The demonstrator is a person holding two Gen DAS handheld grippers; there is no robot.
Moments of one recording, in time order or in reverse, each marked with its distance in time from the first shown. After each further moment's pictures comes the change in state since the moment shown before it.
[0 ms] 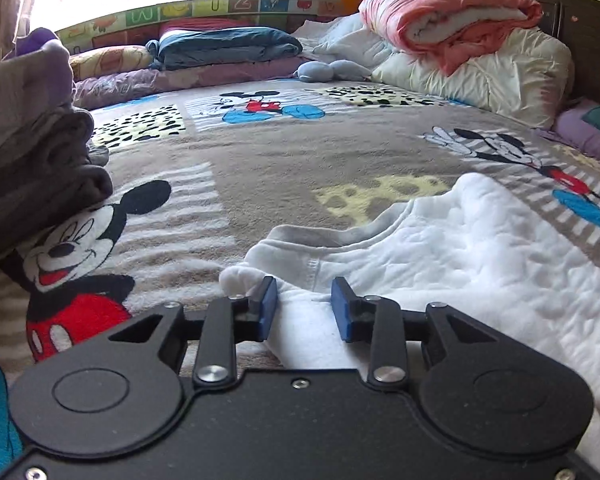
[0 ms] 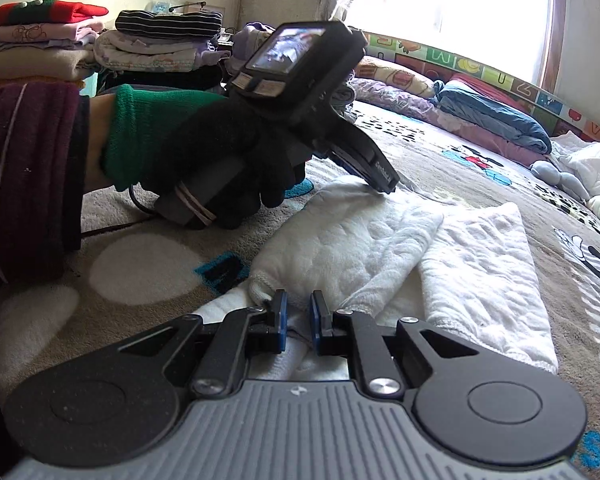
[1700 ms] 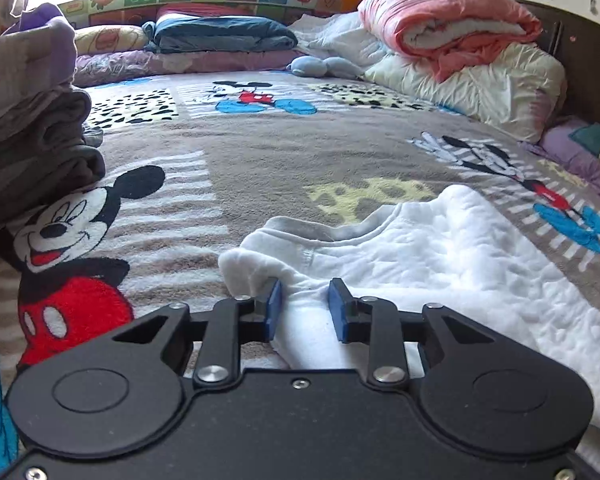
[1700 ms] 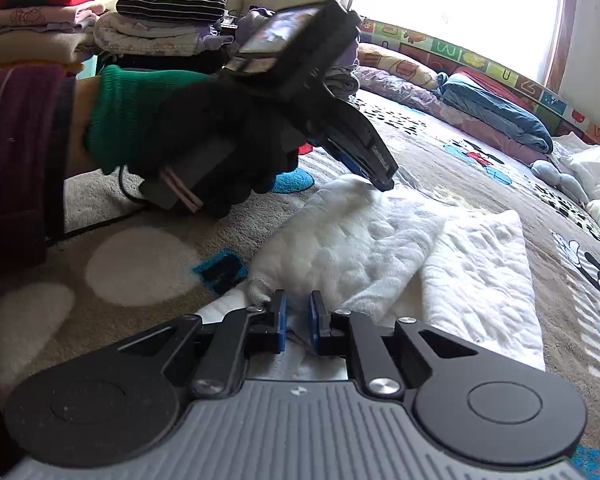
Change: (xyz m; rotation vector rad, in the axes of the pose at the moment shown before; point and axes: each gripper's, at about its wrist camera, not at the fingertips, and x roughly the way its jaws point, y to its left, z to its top) left arm -0.007 0.007 0.006 -0.042 0.034 -0.049; right arm 0.005 0.006 0.013 -0.035 0.054 -0.013
